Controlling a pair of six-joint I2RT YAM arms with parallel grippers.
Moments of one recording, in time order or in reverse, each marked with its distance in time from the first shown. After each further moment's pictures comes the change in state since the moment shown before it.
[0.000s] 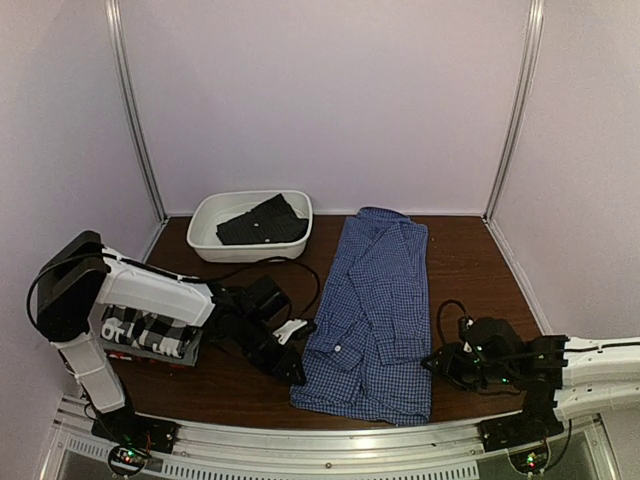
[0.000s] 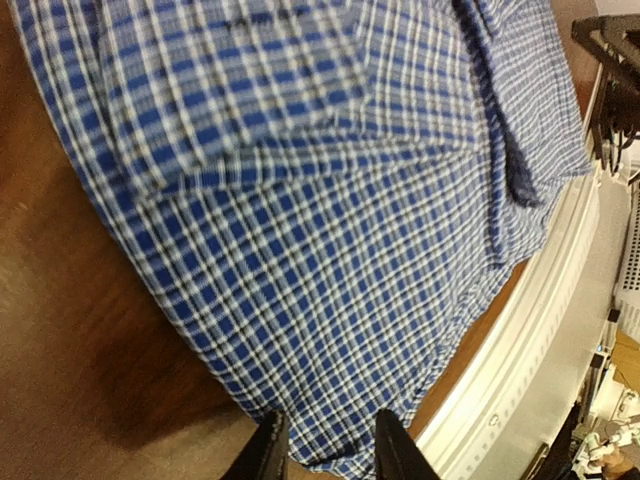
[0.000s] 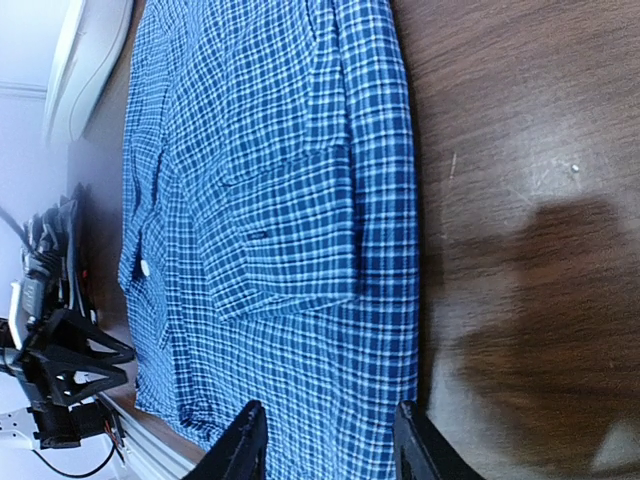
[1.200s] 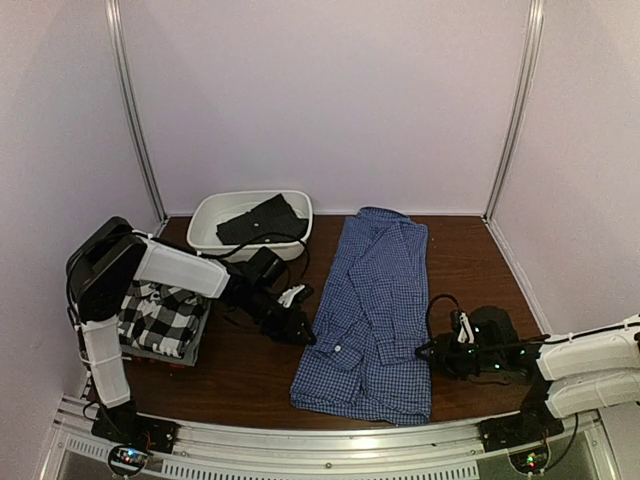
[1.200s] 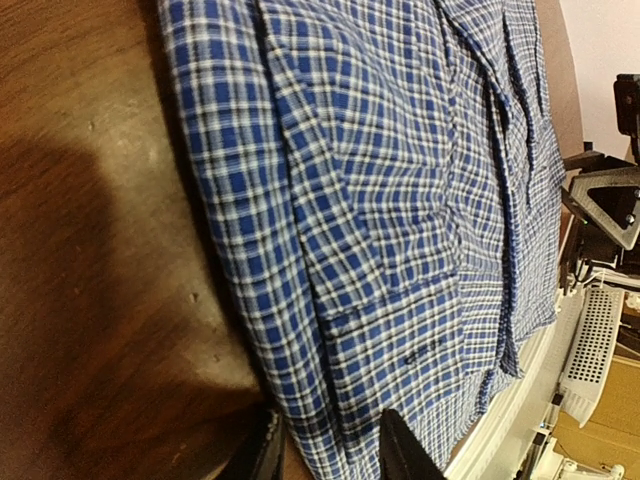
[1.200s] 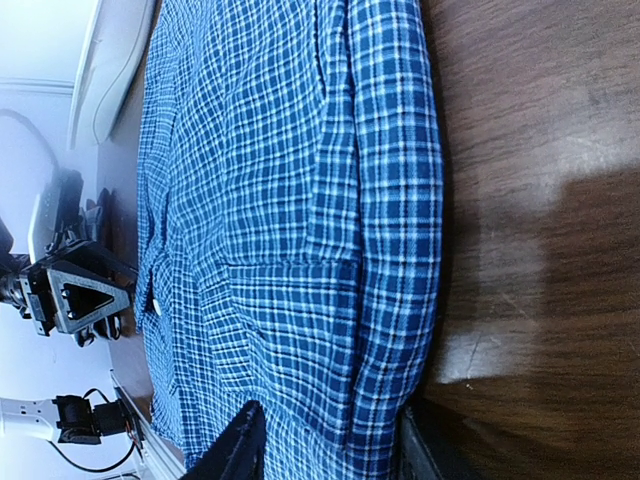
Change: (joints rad) left arm 0.196 0.200 0.196 0.085 0.082 -0.057; right arm -0.311 0.278 -0.104 0.480 -0.293 -0.192
